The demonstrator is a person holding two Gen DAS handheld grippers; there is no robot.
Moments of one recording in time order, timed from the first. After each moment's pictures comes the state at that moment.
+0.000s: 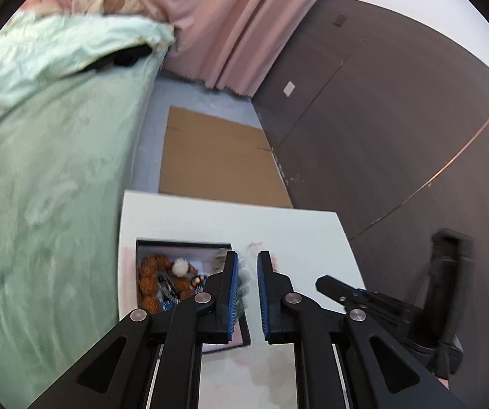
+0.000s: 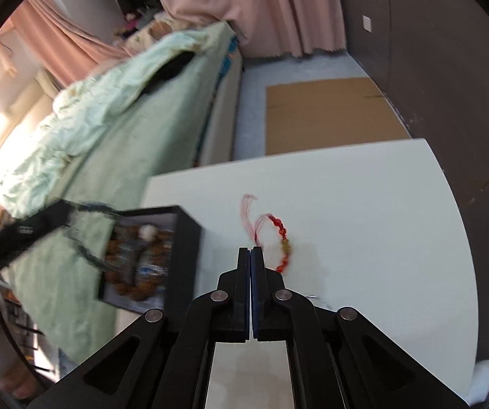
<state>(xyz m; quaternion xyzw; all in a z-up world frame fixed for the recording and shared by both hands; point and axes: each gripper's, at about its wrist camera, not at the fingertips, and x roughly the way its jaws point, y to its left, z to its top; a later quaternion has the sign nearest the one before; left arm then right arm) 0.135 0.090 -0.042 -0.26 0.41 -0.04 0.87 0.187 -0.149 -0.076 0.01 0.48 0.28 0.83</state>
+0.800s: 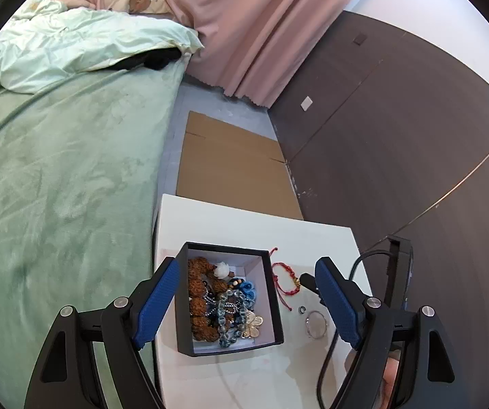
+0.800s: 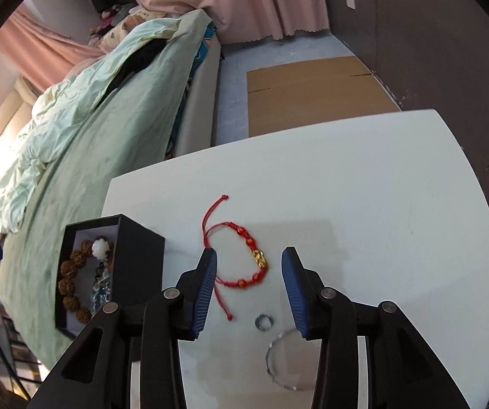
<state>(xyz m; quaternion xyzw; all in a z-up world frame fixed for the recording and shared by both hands) 0.112 0.129 -0.040 -0.28 0.39 0.00 0.88 0.235 -0.128 -0.146 0.00 0.53 0.23 0.81</state>
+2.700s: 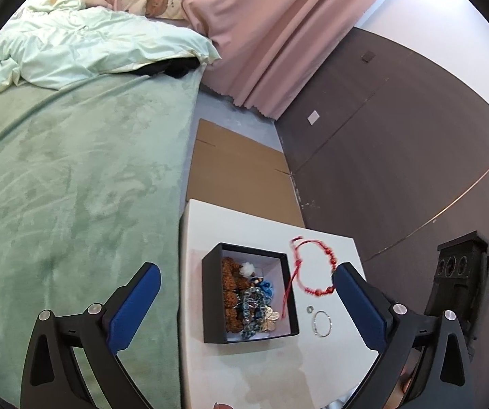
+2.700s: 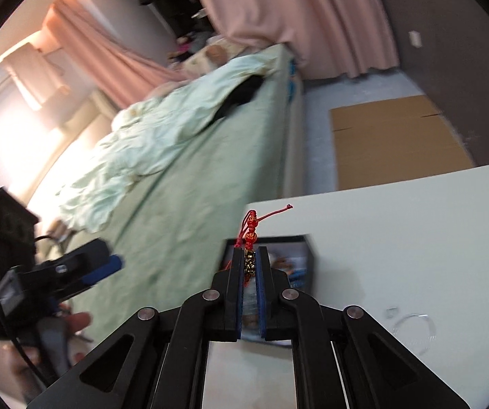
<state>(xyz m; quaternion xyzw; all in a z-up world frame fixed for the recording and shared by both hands) 0.077 0.163 -0.032 -0.30 0.37 0.01 0.88 0.168 -0.066 -0.061 0.07 0.46 0.40 0.79</state>
